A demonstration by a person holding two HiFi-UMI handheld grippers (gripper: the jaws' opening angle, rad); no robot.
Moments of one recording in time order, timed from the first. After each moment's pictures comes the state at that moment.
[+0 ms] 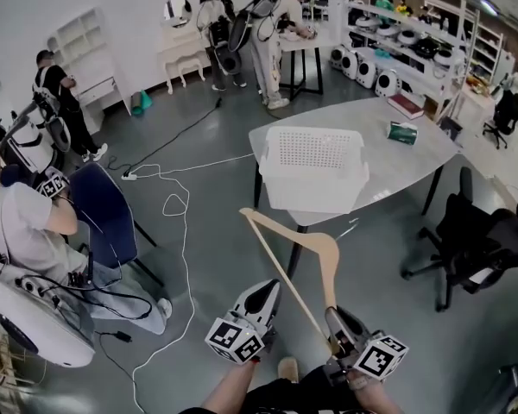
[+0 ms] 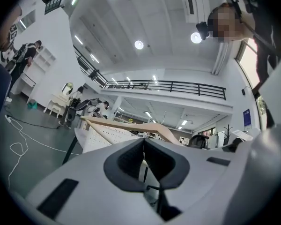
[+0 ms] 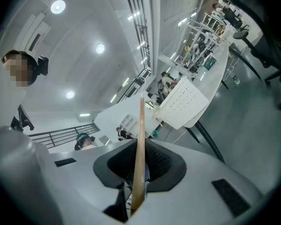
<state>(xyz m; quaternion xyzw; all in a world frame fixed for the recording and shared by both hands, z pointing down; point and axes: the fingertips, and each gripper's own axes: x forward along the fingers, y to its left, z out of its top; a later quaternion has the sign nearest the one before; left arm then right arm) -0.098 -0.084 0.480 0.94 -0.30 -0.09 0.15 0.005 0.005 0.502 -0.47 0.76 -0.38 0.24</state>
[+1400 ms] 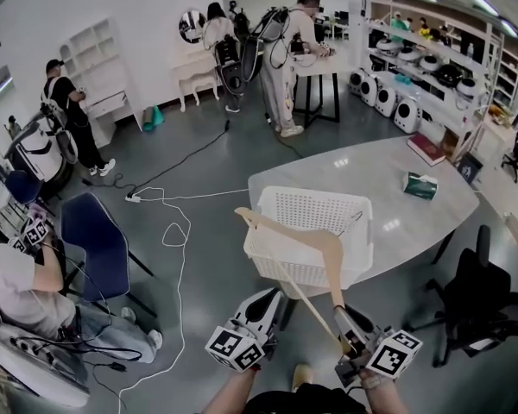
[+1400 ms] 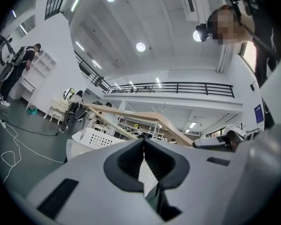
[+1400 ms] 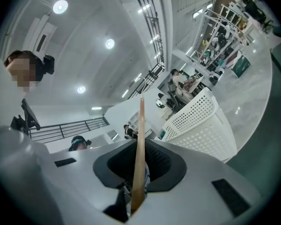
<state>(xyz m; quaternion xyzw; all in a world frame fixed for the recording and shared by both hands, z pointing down) 0.006 -0.291 0.453 0.93 -0.34 -0.12 0.13 0.128 -0.225 0.447 -0.42 0.82 -0.33 0.21</state>
